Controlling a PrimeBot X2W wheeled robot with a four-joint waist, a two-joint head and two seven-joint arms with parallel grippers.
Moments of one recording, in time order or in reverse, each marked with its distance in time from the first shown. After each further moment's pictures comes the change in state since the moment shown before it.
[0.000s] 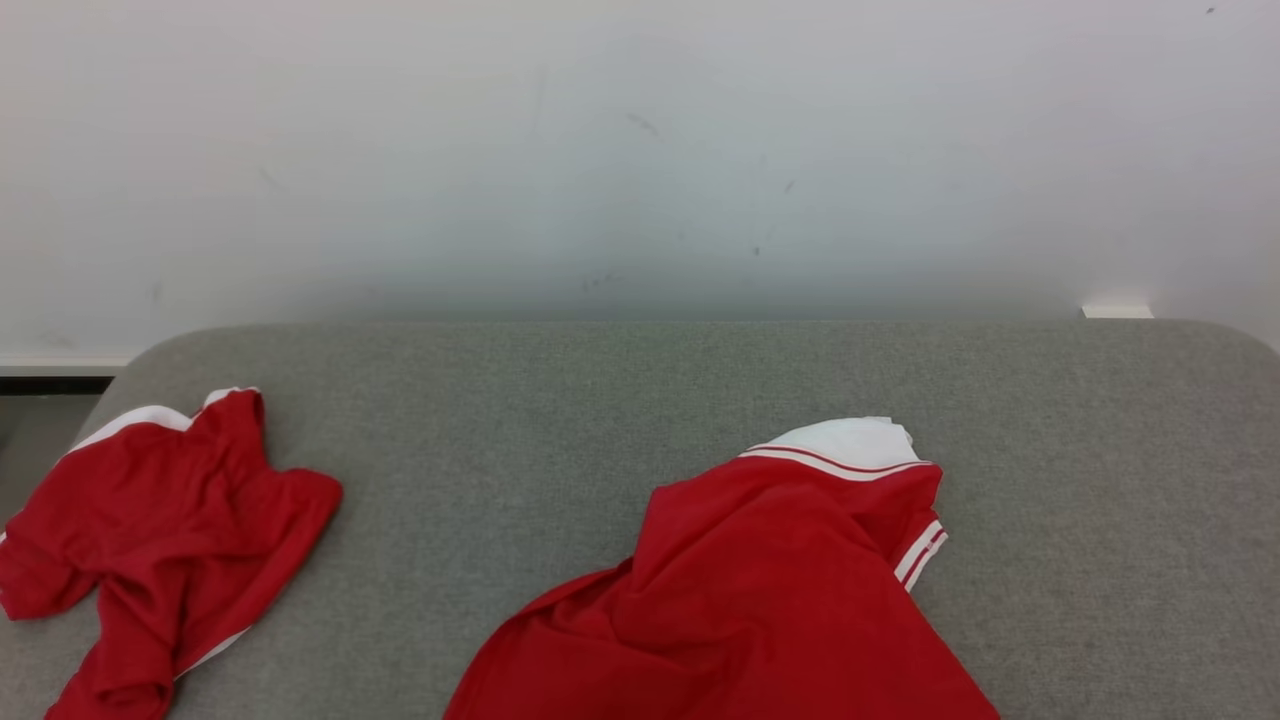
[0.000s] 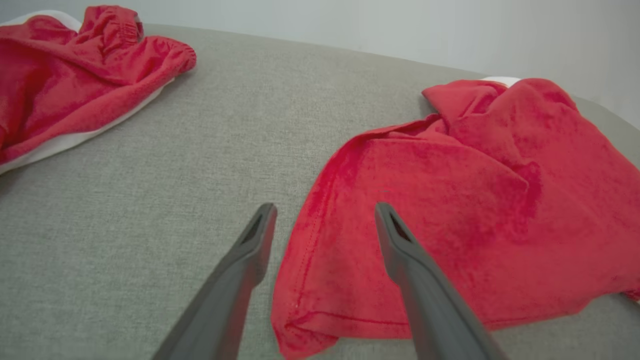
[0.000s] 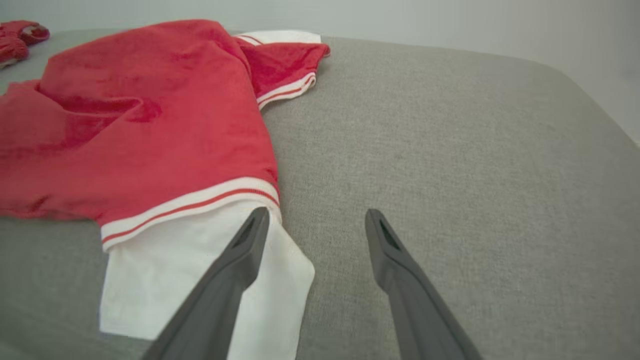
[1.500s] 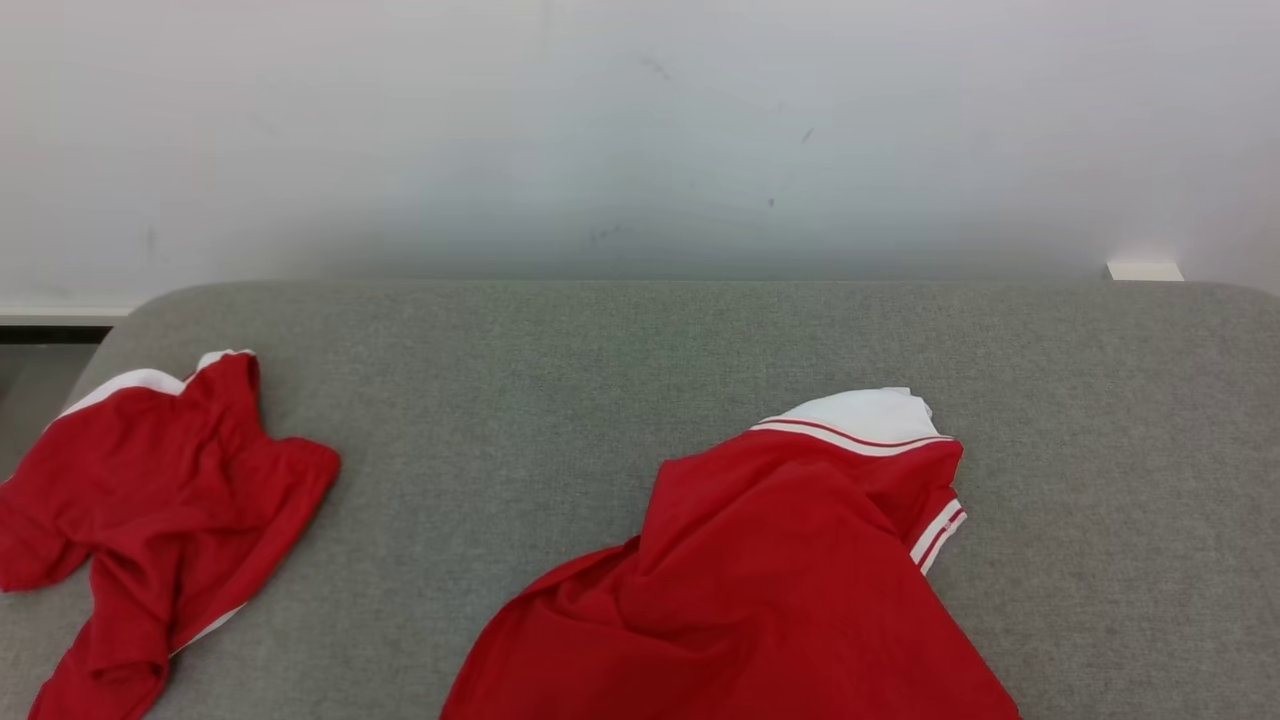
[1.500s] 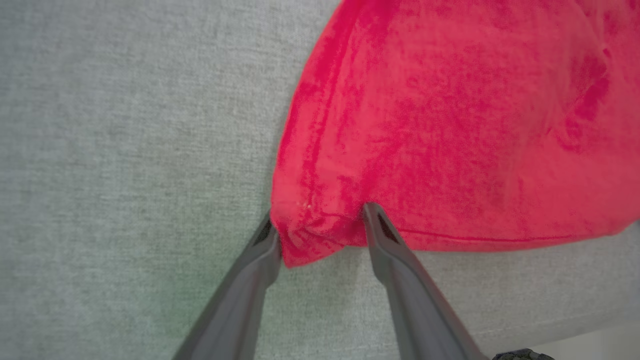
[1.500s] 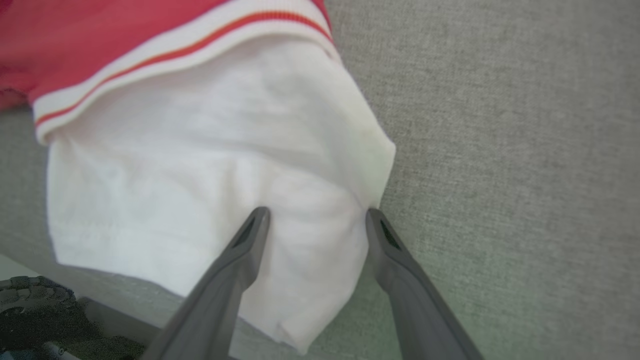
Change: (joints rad) left arm -0.021 0.042 -0.040 0.038 -0.124 -0.023 0.301; right arm -0.125 -0.025 0.256 0.238 0.128 -0.009 0.122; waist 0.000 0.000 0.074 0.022
